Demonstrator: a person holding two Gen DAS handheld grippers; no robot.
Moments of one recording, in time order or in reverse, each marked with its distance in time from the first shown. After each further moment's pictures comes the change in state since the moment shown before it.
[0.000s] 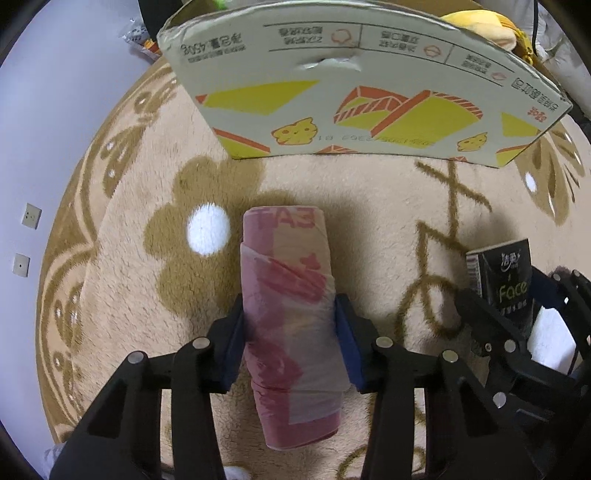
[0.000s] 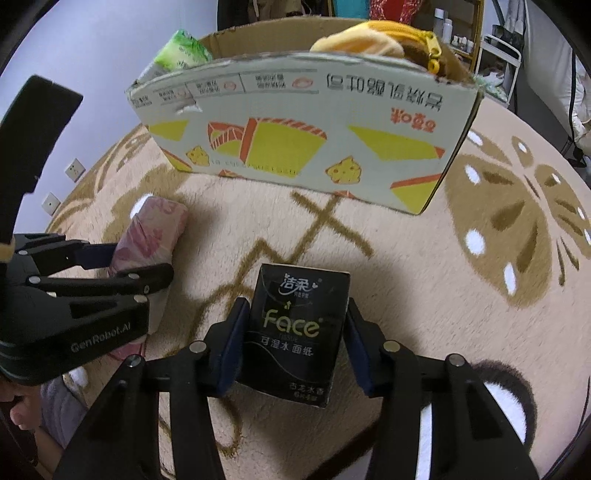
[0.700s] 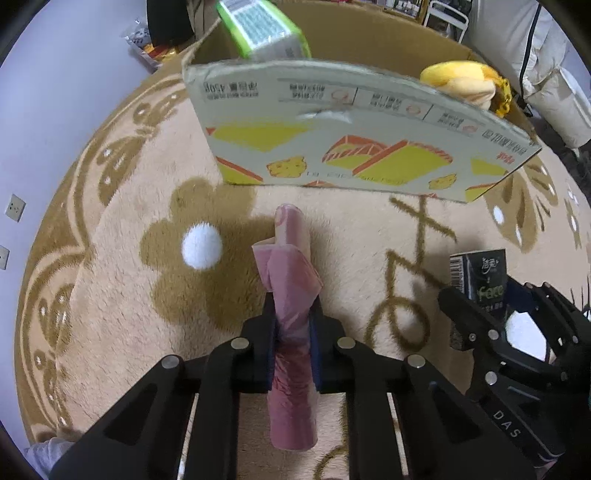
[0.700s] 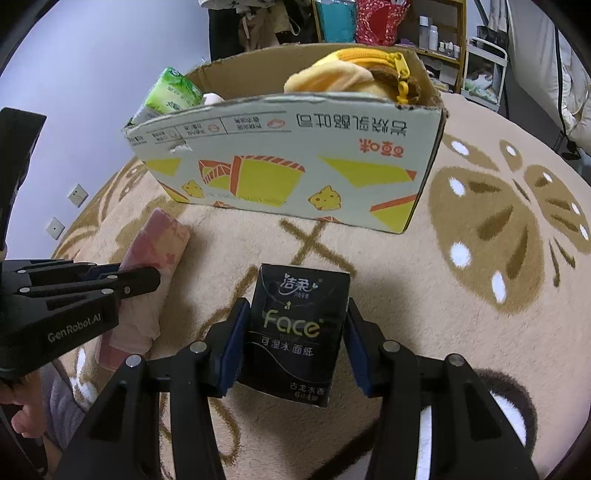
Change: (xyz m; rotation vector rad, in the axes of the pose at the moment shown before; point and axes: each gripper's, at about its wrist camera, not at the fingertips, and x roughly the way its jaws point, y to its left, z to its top) left arm -0.029 0.021 0.003 -0.054 -0.079 -0.112; right arm -0.020 -0.016 -0.002 0.049 -0.081 0.020
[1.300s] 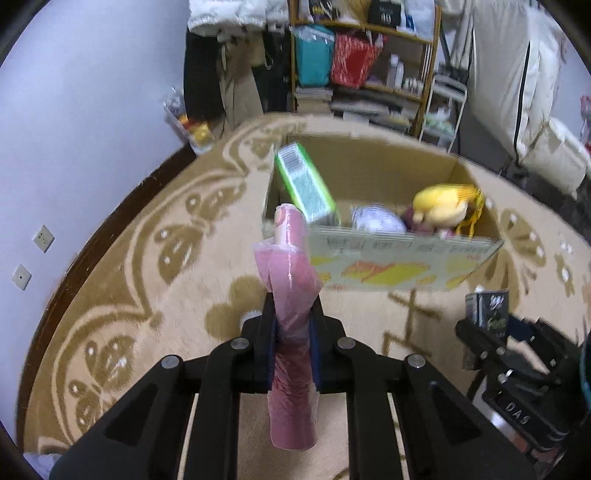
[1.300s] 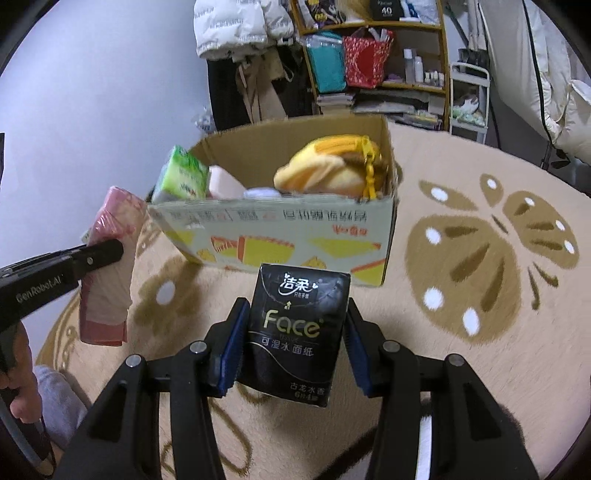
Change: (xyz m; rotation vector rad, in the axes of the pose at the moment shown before) left arm -0.090 0.004 0.010 -0.036 -0.317 0.063; right arm -0.044 -0.006 0.017 0.054 -0.183 0.035
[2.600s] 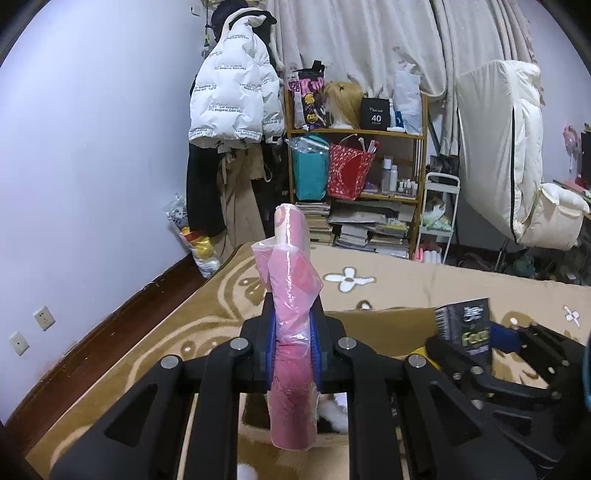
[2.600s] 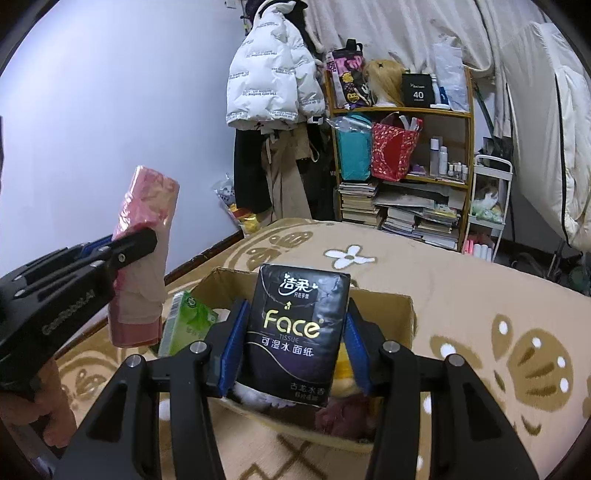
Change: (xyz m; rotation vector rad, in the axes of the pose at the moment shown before) left arm -0.025 -0.019 0.094 0.016 -0.453 0.029; right arm 0.005 0.015 0.109 -0.144 -0.270 0.032
